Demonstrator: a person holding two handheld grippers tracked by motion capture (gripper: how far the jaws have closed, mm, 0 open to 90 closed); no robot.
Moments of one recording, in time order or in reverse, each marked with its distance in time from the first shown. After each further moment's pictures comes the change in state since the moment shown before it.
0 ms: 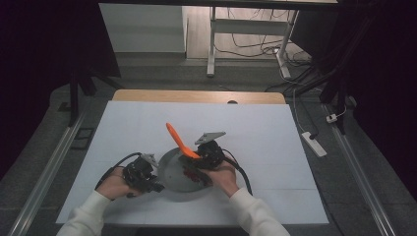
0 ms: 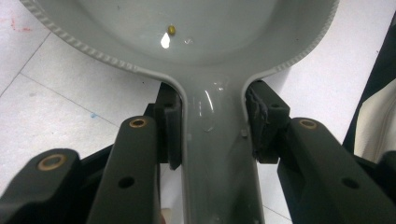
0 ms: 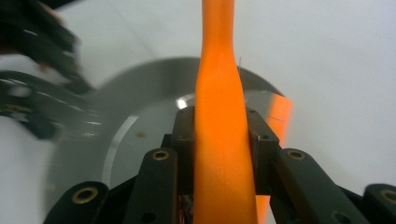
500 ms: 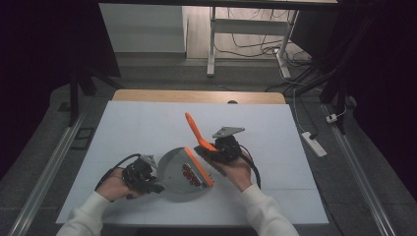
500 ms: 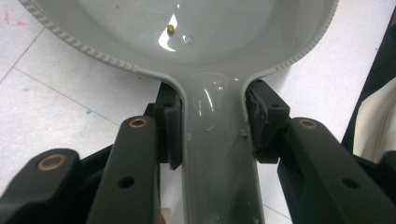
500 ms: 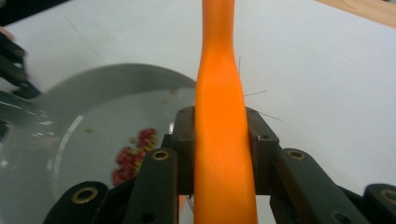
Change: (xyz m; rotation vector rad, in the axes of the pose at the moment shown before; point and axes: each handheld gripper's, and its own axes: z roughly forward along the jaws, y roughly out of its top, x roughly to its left) left arm -0.002 -0.003 0.001 -0.001 0.002 0.003; right arm -0.029 -0.006 -0.041 -0.049 -0.136 0.021
